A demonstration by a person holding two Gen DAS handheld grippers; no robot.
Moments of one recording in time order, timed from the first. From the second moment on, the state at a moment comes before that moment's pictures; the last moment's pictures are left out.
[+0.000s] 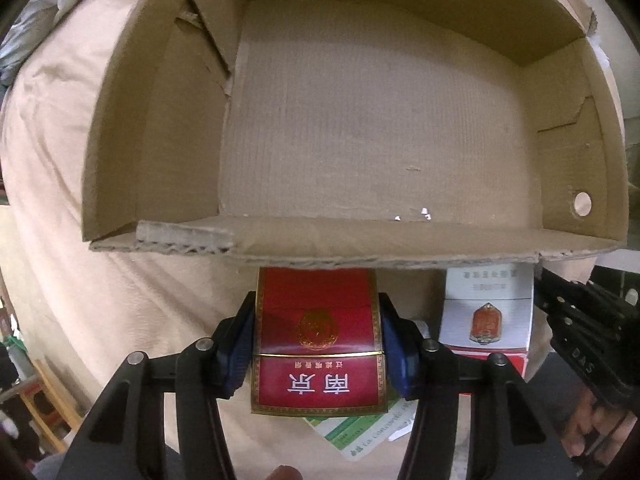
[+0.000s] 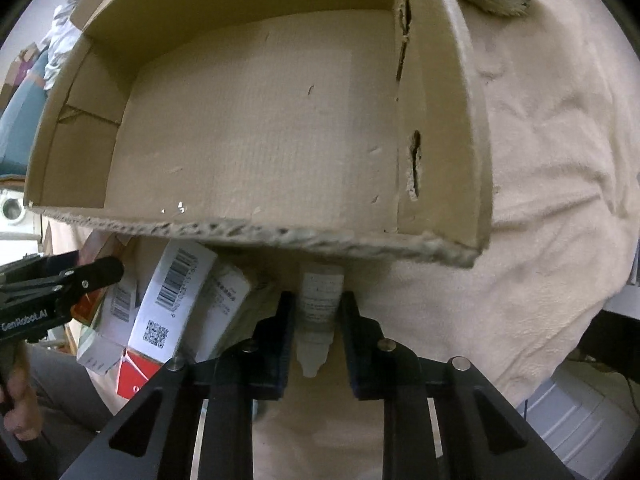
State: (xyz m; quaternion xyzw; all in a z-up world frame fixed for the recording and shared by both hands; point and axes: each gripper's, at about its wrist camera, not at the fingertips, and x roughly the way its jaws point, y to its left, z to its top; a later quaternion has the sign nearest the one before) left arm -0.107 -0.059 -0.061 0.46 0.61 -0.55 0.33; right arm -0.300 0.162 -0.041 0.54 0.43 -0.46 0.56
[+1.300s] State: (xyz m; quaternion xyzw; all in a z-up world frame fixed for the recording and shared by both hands) left arm -0.057 -0.078 0.047 0.24 0.69 -0.46 0.51; right arm -0.293 0.157 0.095 0.46 0.34 -0.45 0.68
